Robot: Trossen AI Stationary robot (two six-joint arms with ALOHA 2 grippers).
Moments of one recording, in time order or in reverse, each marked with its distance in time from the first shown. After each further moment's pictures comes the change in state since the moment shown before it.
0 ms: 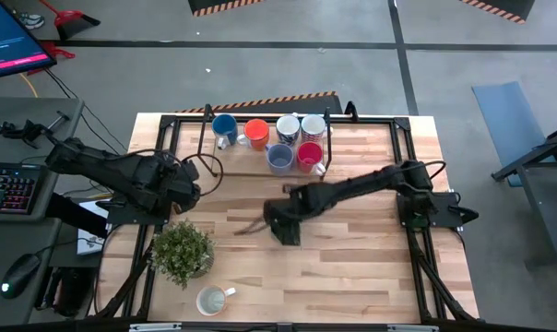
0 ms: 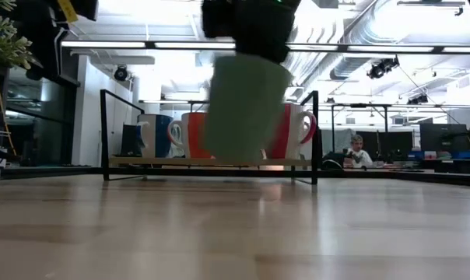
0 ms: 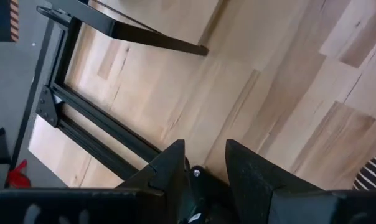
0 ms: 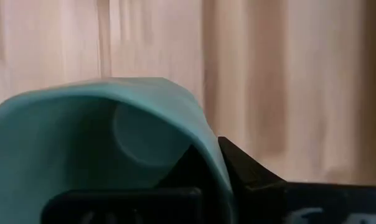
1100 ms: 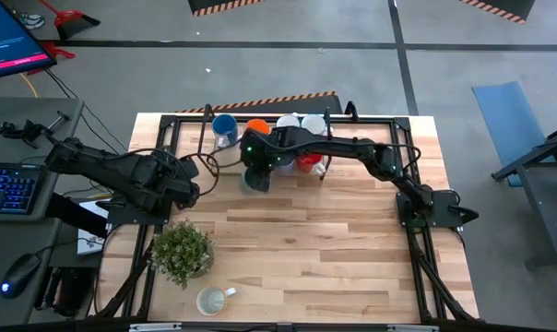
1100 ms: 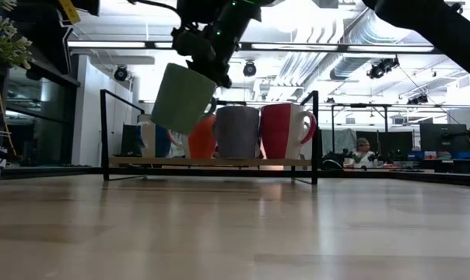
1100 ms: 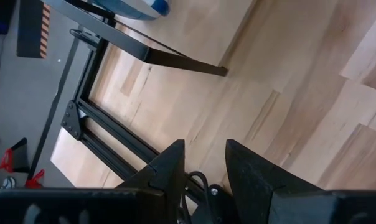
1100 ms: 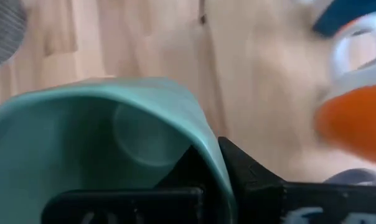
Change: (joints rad) left arm 0.001 -0.011 0.000 0.006 -0.104 0.006; right arm -0.339 0.269 0.561 -0.108 -0.151 -0.162
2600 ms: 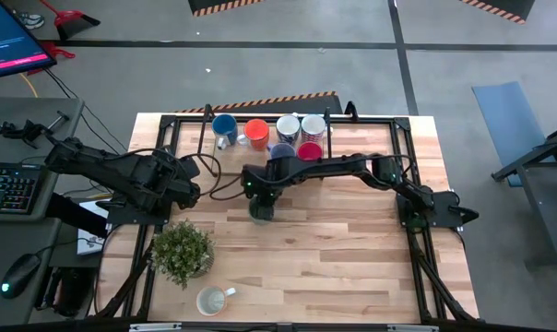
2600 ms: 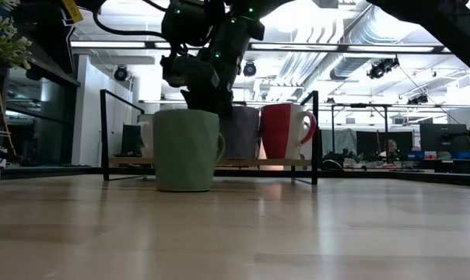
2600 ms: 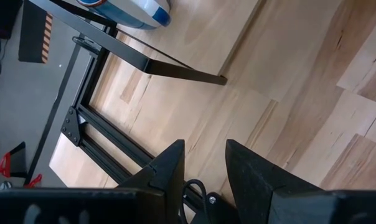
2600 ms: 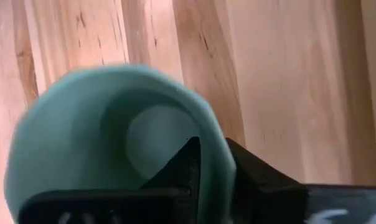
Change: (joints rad) left arm 0.000 0.000 0.000 0.023 -0.021 -0.002; right arm 0.120 0.014 -0.235 0.102 -0.046 0.116
